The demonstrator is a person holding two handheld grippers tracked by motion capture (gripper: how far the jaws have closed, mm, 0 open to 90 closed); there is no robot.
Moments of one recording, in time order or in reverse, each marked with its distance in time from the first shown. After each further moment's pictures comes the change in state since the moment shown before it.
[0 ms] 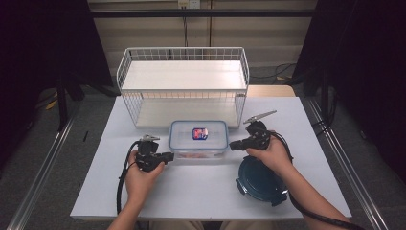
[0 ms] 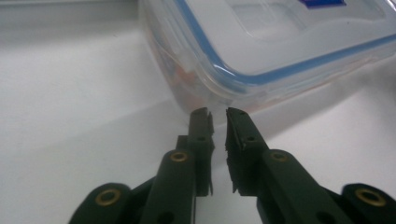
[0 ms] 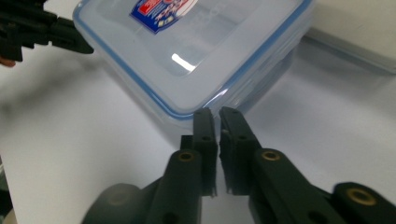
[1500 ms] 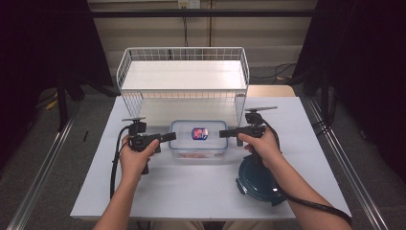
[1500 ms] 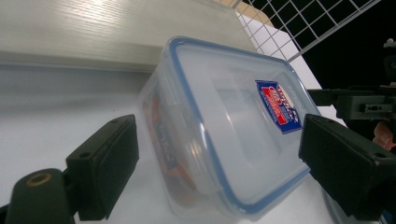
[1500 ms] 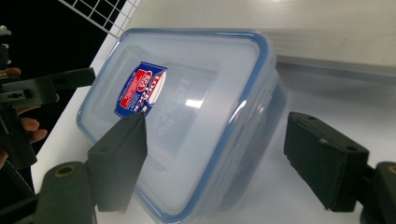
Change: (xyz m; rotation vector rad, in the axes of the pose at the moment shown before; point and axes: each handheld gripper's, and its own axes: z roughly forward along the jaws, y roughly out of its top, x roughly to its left) left arm 0.041 0.042 0.006 -0.125 -0.216 -0.263; right arm -0.024 0.019 0.026 -0.132 0.078 0.364
